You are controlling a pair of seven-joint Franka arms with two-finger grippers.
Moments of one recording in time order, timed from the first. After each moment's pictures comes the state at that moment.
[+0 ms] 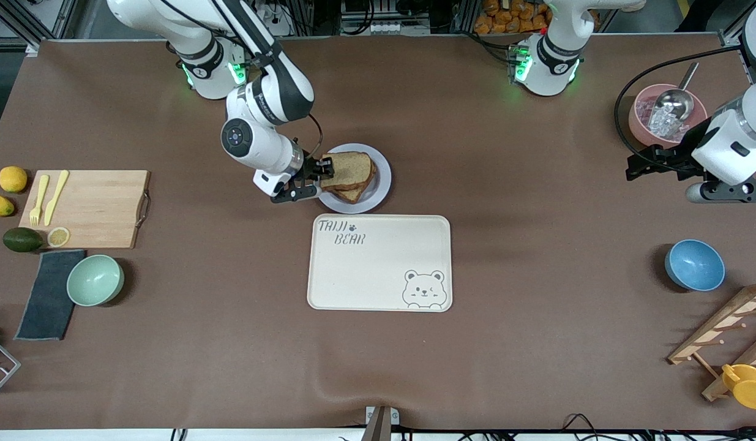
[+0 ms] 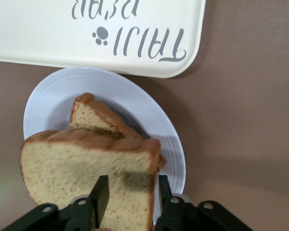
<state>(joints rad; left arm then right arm) -0.03 0.05 -0.04 -1.63 -0.03 1.58 -0.06 0.65 0.26 -0.02 -2.24 0.61 2.41 0.07</state>
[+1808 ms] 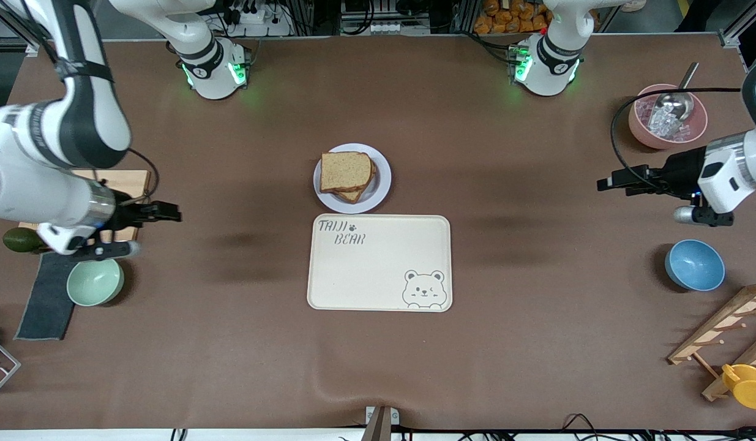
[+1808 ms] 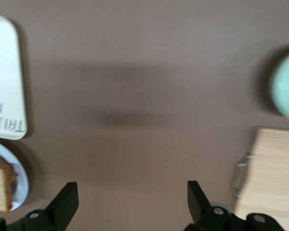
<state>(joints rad) 0.13 0.09 -0.03 -1.89 -0.50 1.72 0.20 0.07 0.24 -0.06 -1.71 0.10 1.78 -0.12</state>
